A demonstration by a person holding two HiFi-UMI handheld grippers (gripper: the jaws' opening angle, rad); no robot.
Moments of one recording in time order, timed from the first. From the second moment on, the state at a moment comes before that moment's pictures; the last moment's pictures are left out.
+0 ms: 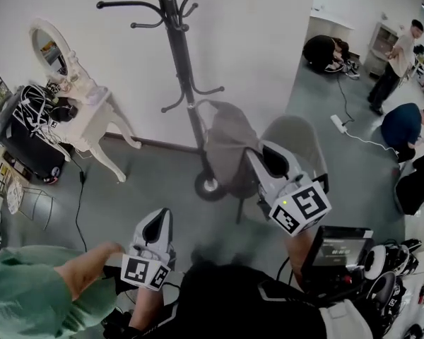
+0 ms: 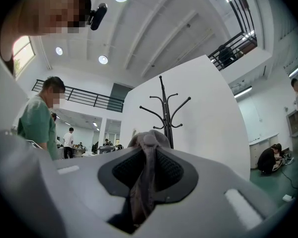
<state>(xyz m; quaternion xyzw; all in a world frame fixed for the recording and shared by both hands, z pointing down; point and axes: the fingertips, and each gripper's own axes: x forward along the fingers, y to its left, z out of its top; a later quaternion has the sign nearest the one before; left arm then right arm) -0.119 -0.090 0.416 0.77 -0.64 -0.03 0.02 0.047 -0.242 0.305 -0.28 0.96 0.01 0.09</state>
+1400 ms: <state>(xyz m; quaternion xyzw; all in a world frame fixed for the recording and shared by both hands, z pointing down) -0.235 -0.144 0.438 0.85 -0.53 -0.04 0.04 -0.051 -0.283 0.229 -0.39 0.91 0.07 0.15</state>
